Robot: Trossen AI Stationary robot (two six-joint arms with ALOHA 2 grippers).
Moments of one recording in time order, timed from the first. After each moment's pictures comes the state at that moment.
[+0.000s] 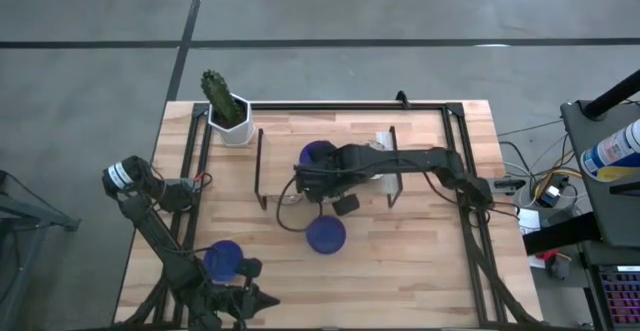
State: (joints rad) left arm -1.01 1.61 1.01 -0.02 -0.79 -0.34; right arm 0.10 2.20 2.34 -1.48 0.32 -0.38
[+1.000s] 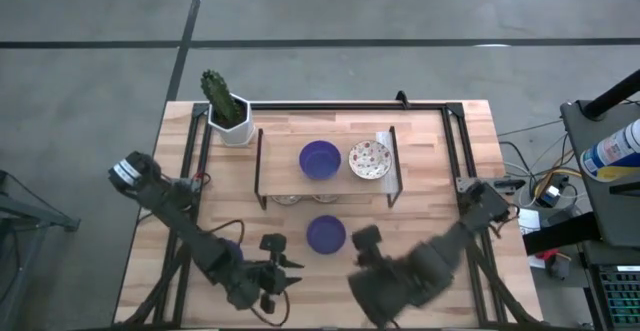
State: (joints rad) left arm -0.76 1.61 1.01 -0.03 -0.67 -0.15; right arm 0.69 2.08 2.32 -1.48 0.43 0.24
